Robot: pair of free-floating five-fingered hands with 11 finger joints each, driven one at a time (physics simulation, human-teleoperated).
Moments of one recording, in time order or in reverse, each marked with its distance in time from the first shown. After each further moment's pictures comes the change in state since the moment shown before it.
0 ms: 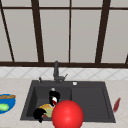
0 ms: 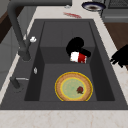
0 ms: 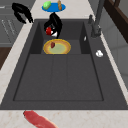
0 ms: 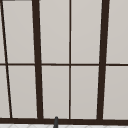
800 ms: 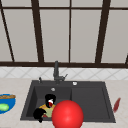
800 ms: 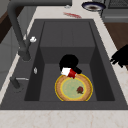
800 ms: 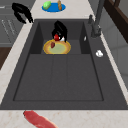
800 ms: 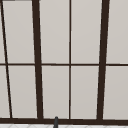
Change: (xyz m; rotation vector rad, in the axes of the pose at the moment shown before) left hand 0.000 0.000 0.000 0.000 0.000 0.000; right hand 0.078 0.046 -0.039 -0.256 -0.001 -0.135
